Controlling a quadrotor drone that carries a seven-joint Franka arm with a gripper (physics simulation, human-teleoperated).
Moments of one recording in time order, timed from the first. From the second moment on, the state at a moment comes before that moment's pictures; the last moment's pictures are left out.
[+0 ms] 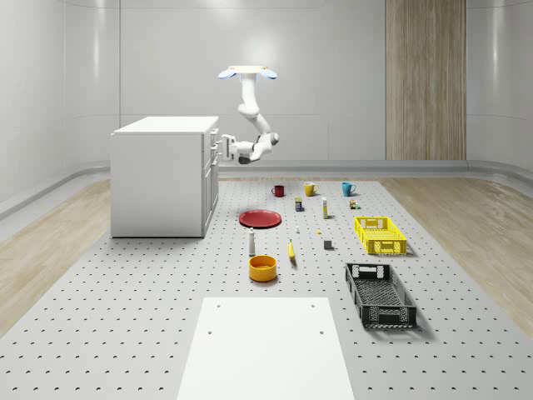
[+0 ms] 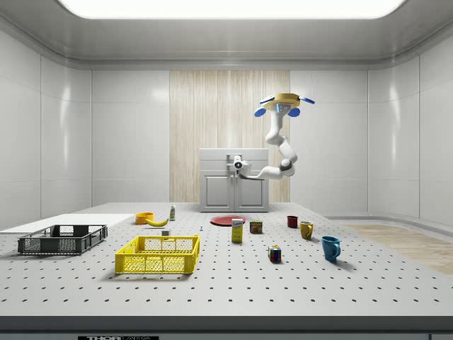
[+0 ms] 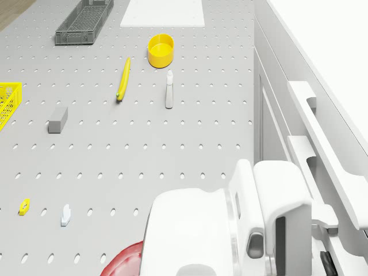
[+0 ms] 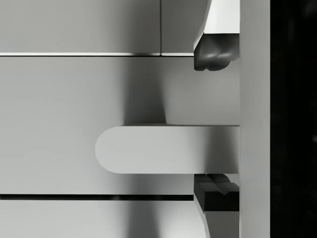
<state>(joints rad) 0.98 -0.75 -0.64 -2.44 1.28 2.13 0.53</state>
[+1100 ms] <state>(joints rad) 0.98 -0.76 -0.64 -2.43 1.21 2.13 0.61</state>
